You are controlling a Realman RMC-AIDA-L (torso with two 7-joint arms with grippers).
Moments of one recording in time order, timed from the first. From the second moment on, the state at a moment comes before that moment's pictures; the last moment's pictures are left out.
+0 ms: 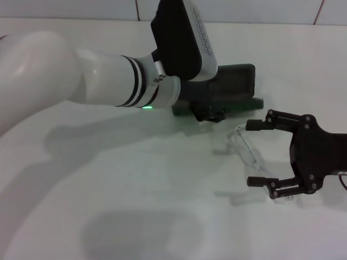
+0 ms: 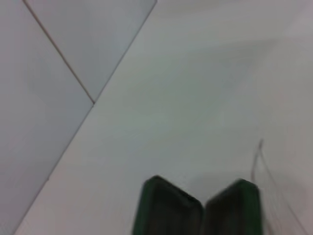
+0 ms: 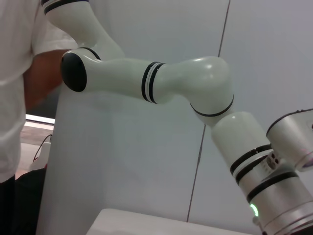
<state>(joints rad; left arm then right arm) -0.59 -2.09 1.83 1.15 2.25 0.75 -2.03 0.56 1.84 -1.84 -0.31 -0.80 -1.69 0.58</state>
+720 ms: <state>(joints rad) -0.68 -2.10 1.87 1.00 2.26 0.59 -2.05 0.56 1.85 -1.84 -0.31 -0.80 -1.69 0.59</state>
